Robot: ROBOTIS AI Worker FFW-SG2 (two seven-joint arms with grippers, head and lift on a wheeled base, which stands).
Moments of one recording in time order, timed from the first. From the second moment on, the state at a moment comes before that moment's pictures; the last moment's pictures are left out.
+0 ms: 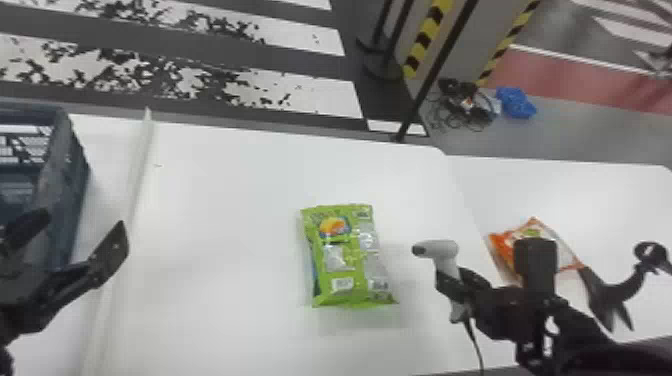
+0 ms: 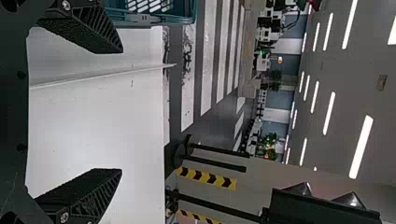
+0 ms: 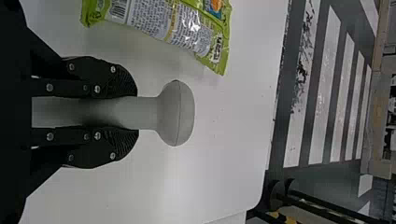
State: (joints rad) left arm 0.52 0.17 0.03 -2.07 0.22 0.23 -0.24; right arm 0.56 -0.18 -0.42 -2.20 0.02 0.84 0.49
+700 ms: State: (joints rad) left arm 0.55 0.16 0.04 -2.08 0.22 0.22 -0.24; right arm 0.64 -0.13 -0.43 -2.47 -0.03 1.21 0.59
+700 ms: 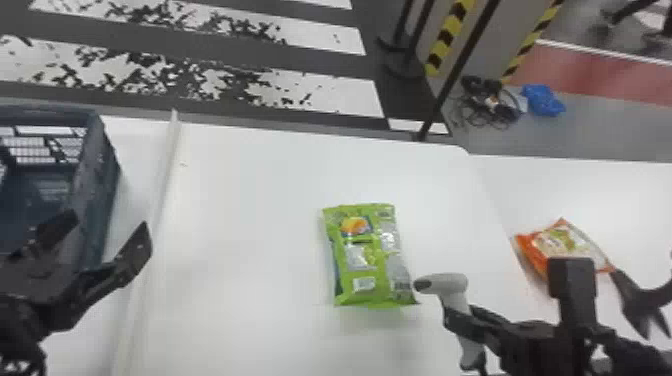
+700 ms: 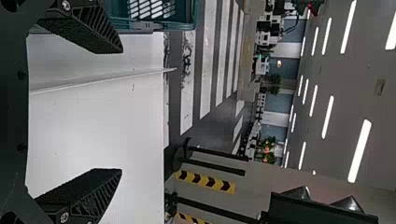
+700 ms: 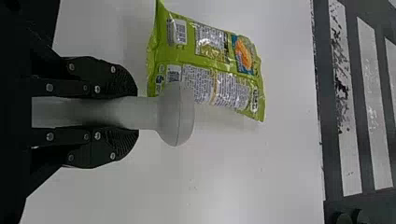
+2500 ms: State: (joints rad) left arm 0.56 0.16 0.05 -2.09 0.22 0.21 -0.25; right arm 0.44 -0.21 -0.45 -2.10 -0.11 0.81 0.54
